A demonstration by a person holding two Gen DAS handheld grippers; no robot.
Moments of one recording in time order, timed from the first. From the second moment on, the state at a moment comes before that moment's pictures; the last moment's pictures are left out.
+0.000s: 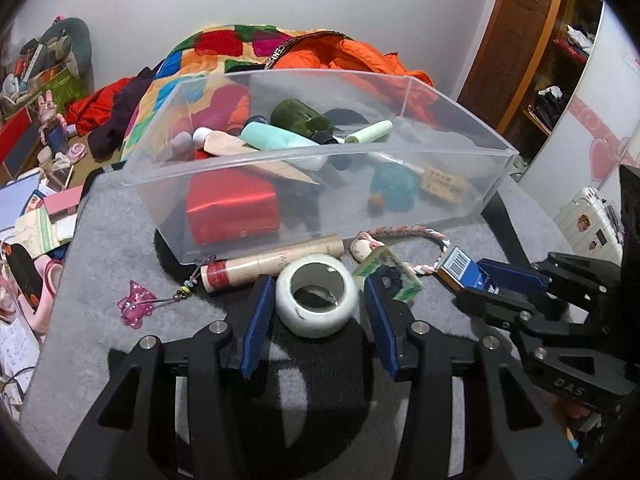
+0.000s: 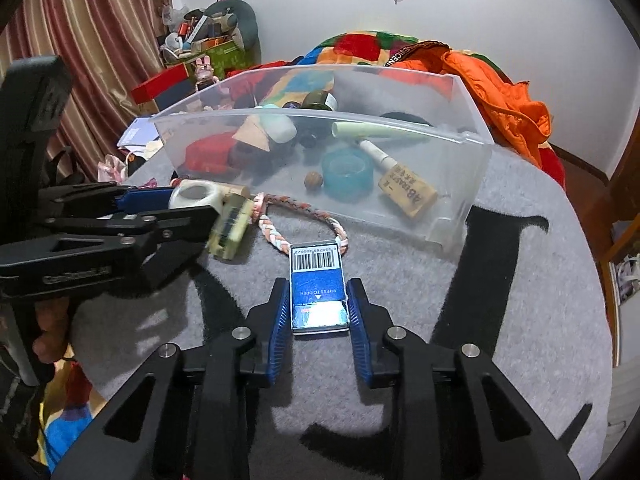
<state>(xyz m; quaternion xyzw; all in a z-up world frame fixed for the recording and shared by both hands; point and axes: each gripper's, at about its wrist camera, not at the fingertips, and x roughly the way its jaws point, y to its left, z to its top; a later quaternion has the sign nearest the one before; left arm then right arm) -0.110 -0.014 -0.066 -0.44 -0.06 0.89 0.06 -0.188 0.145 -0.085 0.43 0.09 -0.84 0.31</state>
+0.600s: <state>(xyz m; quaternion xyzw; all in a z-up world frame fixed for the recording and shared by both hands) -0.082 -0.013 -0.030 -0.40 -0.06 0.91 0.05 -0.181 0.154 -0.044 0.38 0.06 -0.86 0.33</state>
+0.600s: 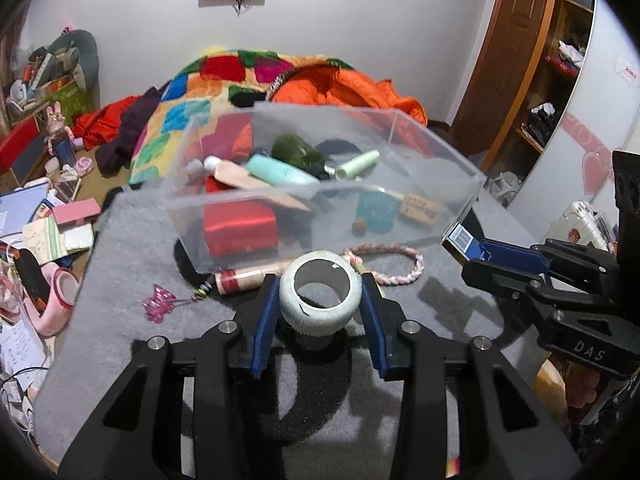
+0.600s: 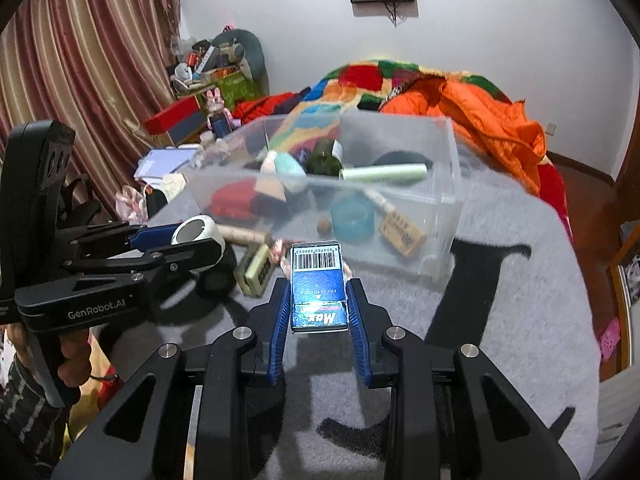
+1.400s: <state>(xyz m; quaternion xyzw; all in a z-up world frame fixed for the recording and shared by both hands) -0.121 -0.019 0.019 -0.35 -0.05 0.94 0.03 -0.229 0.153 0.007 0.33 0.03 -0.89 0.31</state>
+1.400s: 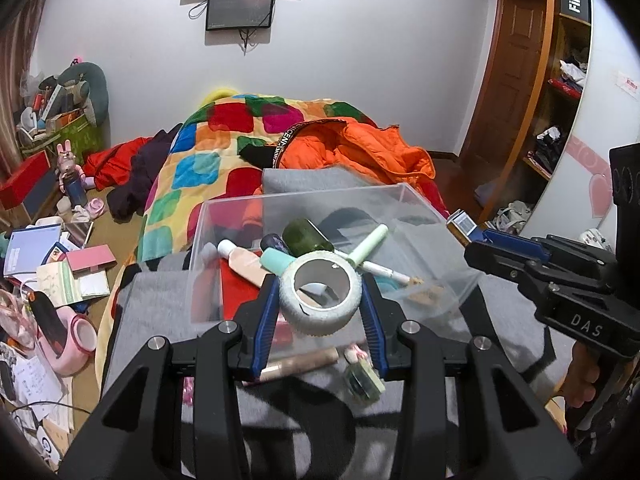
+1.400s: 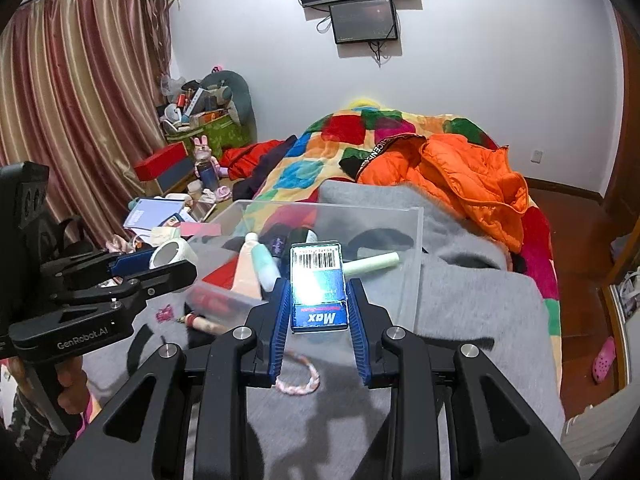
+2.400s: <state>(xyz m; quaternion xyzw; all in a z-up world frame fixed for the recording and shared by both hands) -0.195 -0.020 -0.024 -0.41 -0.09 0.90 0.06 -0.295 0.117 -0.040 0.40 0.08 -0.87 0.27</state>
